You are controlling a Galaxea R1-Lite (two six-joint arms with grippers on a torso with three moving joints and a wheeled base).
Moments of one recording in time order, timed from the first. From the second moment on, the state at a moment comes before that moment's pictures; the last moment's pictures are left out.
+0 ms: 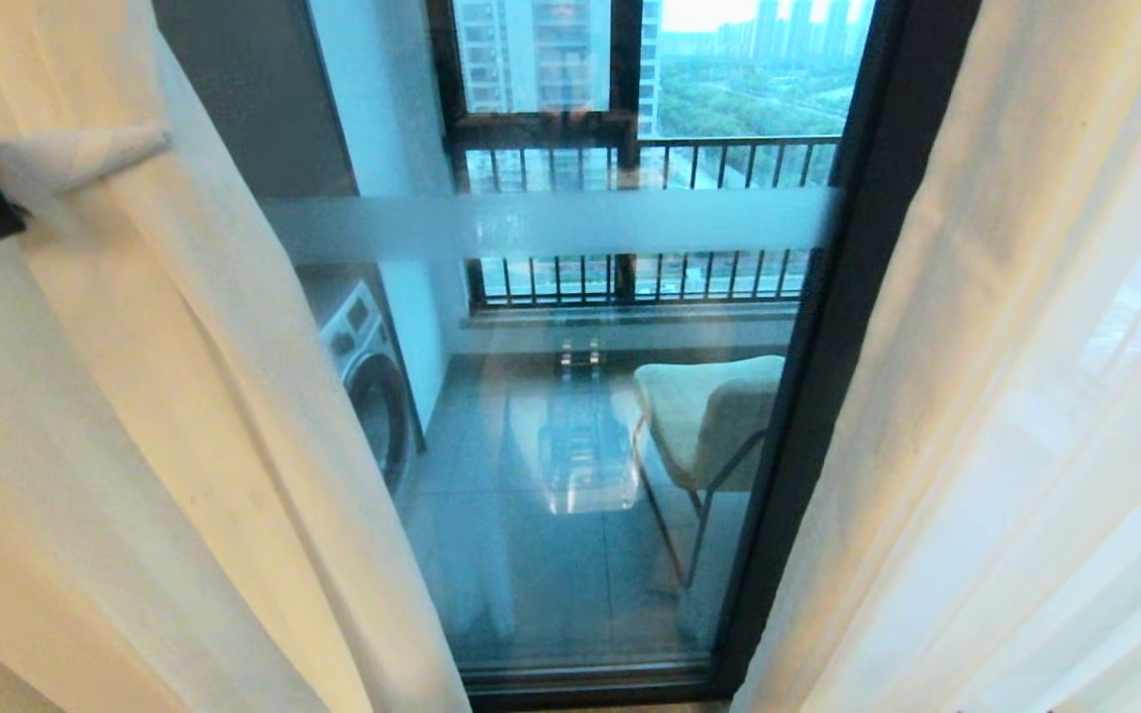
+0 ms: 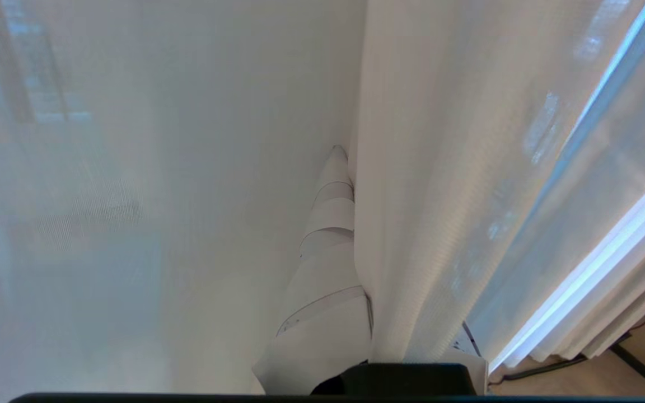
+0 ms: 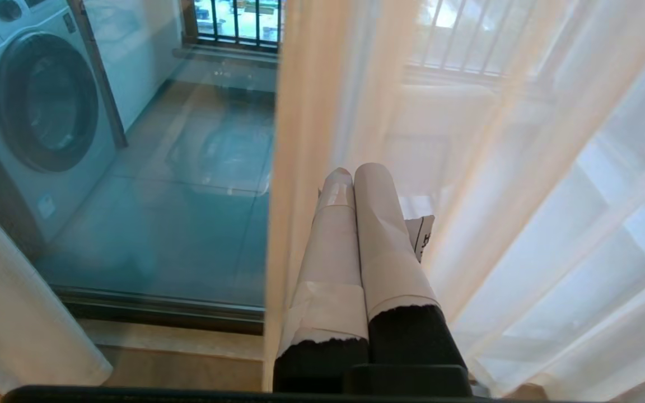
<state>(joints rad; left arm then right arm) 0.19 1.31 -0.99 -0.46 -0.73 -0.30 0.00 0.00 0.00 0.01 0.07 -0.12</state>
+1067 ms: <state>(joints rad) 0.19 1.30 -0.99 -0.45 -0.73 -0.30 0.00 0.00 0.00 0.01 0.07 -0.12</state>
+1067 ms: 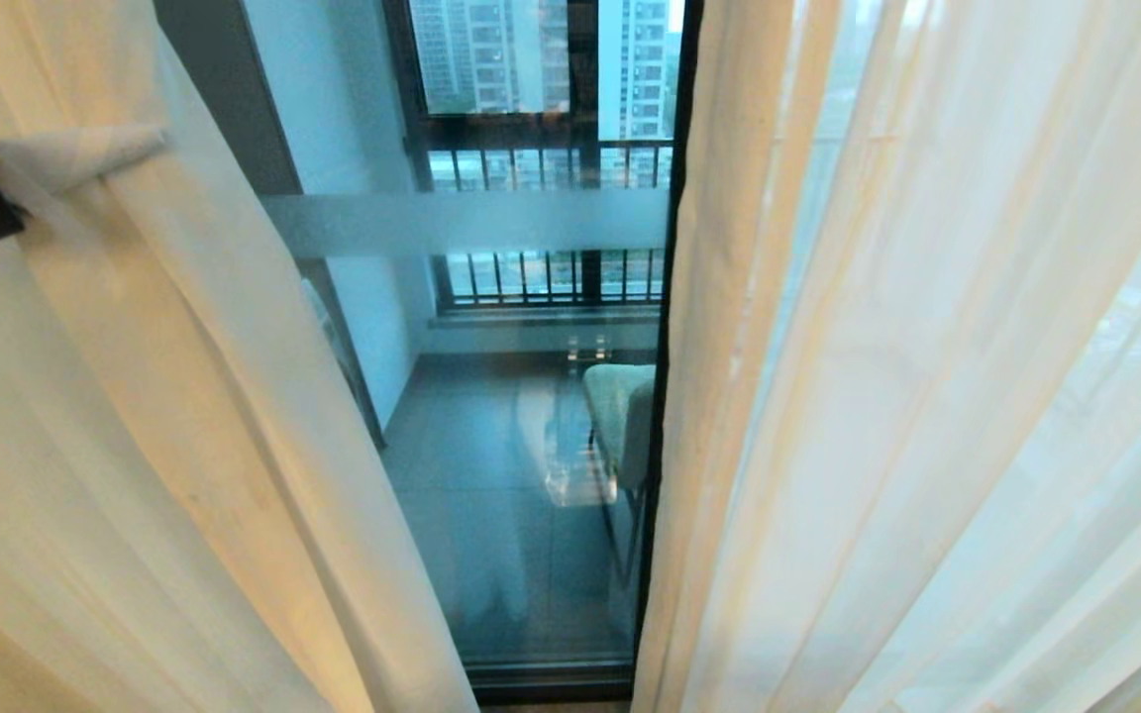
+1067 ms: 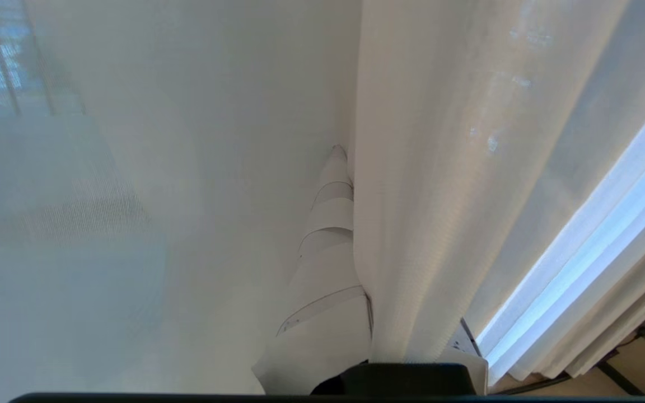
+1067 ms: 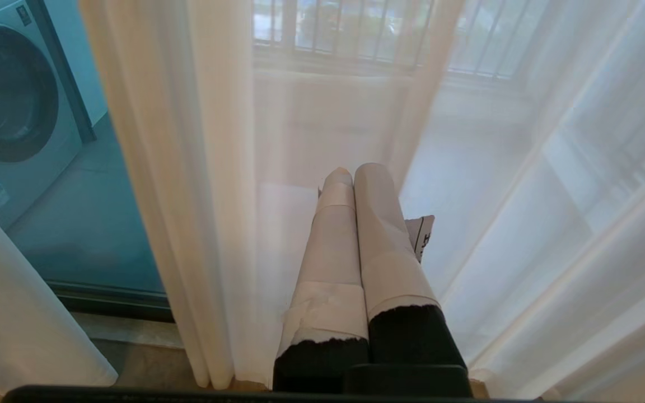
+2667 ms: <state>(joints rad) 0.19 1.30 -0.99 -0.46 -0.73 -0.29 0.00 0.00 0.00 0.01 0.07 -0.12</state>
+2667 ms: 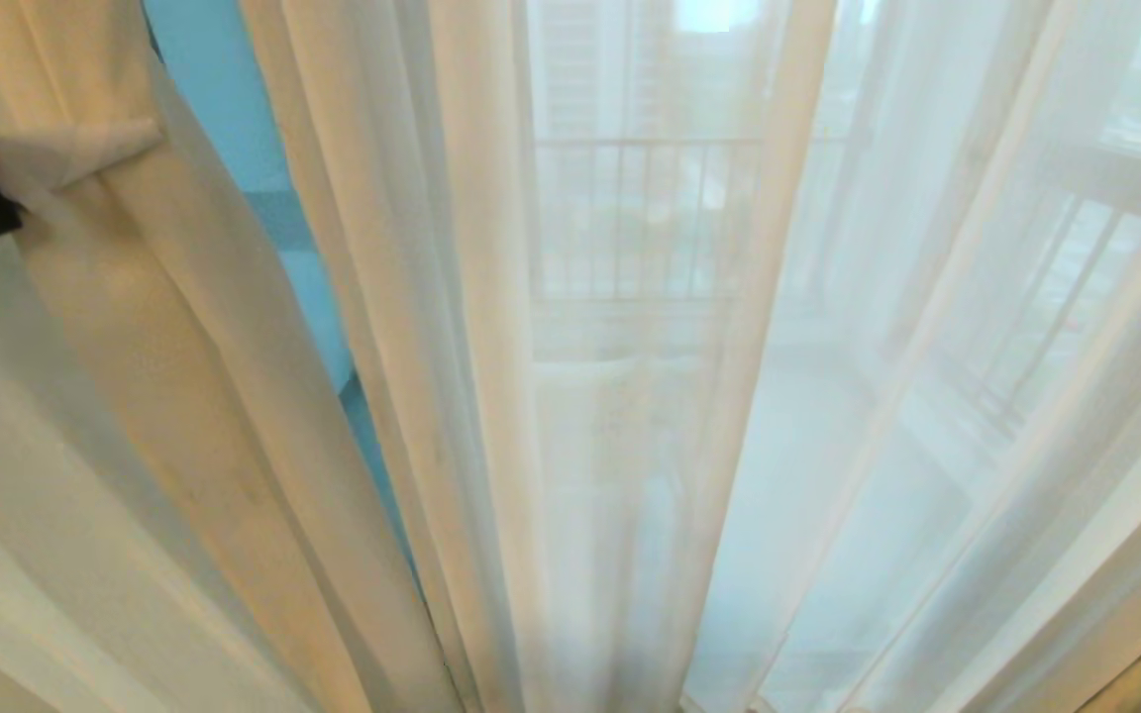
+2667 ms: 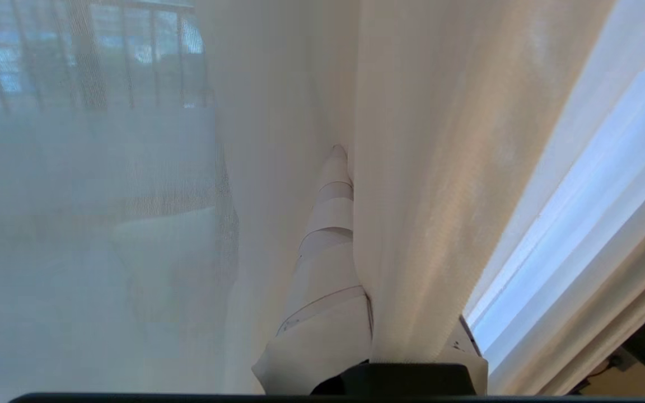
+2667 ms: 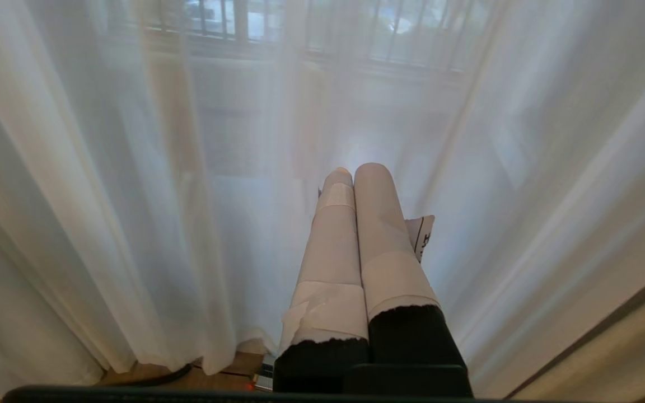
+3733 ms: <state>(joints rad) 0.19 1.30 -0.98 -0.46 -0.73 -0.29 0.00 0.00 0.00 0.01 0.07 -0.12</state>
